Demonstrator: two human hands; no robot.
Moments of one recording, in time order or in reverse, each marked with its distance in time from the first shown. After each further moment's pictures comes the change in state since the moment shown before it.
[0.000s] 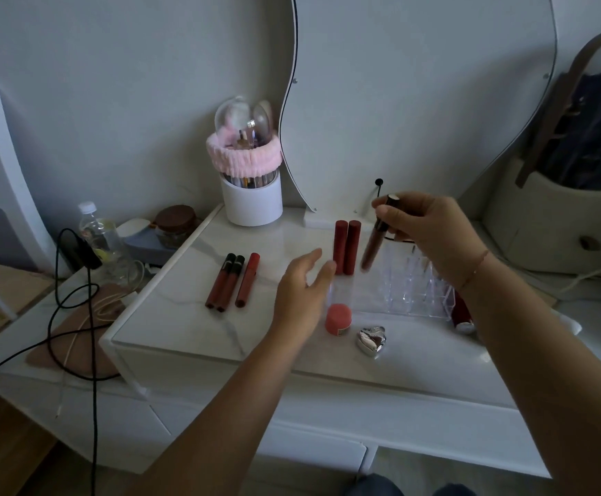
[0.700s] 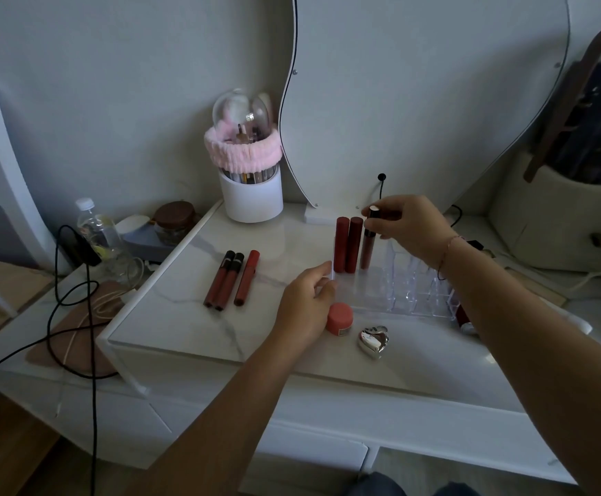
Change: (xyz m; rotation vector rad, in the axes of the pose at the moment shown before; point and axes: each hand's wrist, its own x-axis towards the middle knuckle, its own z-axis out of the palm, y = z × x) left_hand 0.001 -0.019 0.005 0.174 -0.111 0.003; right_hand 0.033 0.029 0.011 -0.336 -0.091 -0.033
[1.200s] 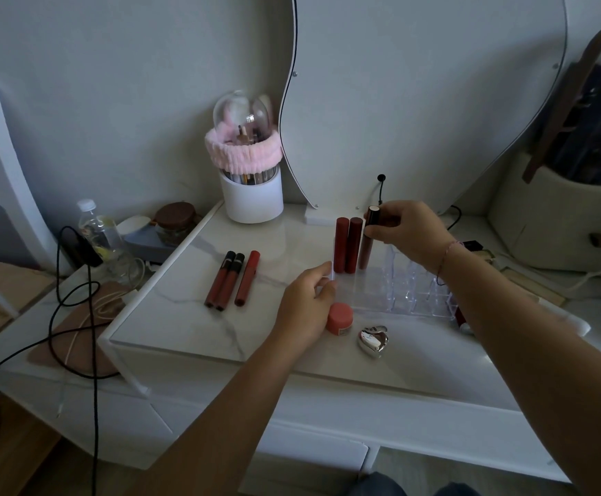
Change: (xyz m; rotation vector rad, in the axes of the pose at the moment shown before) left_hand -0.002 0.001 -0.001 -0.009 -0.009 -0.022; right_hand -0.002 0.007 0.003 -0.056 -0.012 0.004
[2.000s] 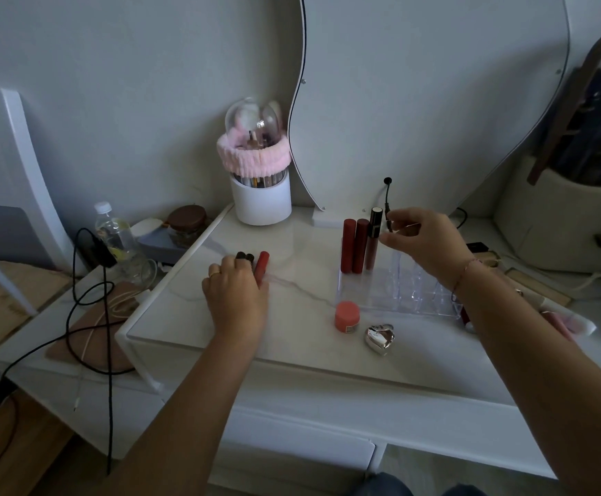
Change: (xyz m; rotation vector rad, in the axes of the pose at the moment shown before) left_hand -0.001 -0.016 -0.074 0.886 0.445 -0.091; right_hand -0.022 0.004 -0.003 0.050 0.104 0.018
